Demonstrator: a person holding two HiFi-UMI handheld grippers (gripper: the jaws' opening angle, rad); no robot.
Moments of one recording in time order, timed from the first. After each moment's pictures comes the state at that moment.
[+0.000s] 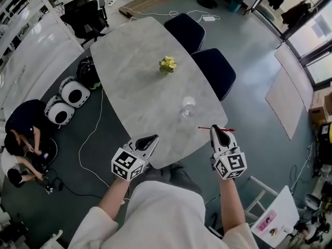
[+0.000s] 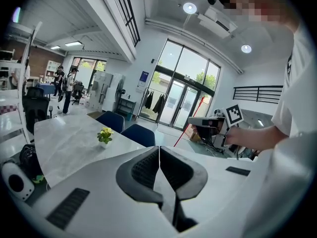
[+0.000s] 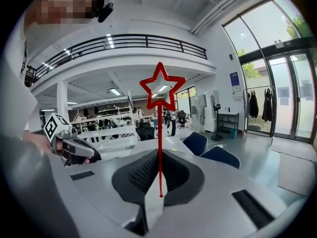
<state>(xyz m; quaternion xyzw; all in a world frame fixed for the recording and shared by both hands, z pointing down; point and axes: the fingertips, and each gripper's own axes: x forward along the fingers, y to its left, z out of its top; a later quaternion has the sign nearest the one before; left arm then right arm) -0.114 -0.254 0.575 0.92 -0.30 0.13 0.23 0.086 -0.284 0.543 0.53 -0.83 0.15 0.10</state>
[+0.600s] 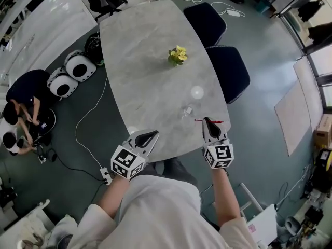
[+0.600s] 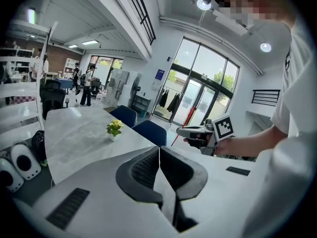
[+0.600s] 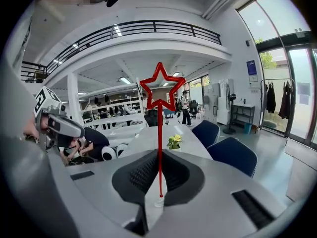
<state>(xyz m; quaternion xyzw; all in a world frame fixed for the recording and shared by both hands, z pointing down) -0.079 -0.301 0.629 0.87 -0.38 0.14 0.27 0.092 -0.378 0.661 0.46 -0.86 0.16 0.16</state>
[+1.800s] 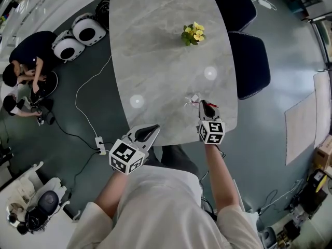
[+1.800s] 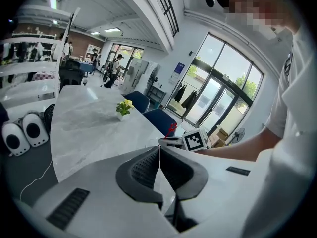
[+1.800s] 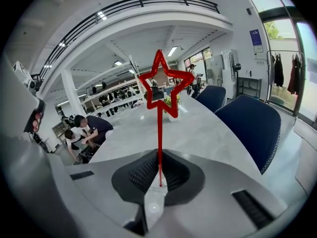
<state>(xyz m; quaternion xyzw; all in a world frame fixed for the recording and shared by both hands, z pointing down) -0.047 -0.304 0.746 0.81 -0.44 0.15 0.35 0.095 -0.438 0.897 0.41 -0.85 0.25 0.24</state>
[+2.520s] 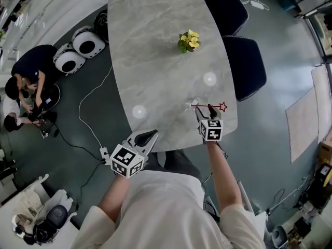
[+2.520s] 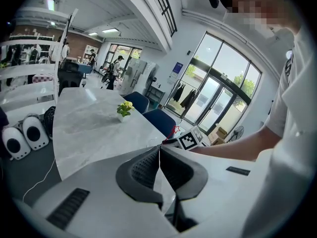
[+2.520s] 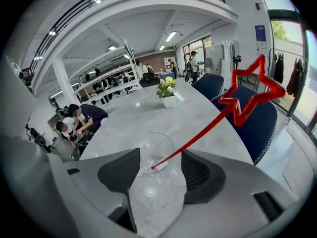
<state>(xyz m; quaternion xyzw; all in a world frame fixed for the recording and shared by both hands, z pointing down) -0.060 -0.296 0.727 0.82 -0.44 0.15 0.35 0.107 -0.431 0.916 0.41 -0.81 0.27 0.32</state>
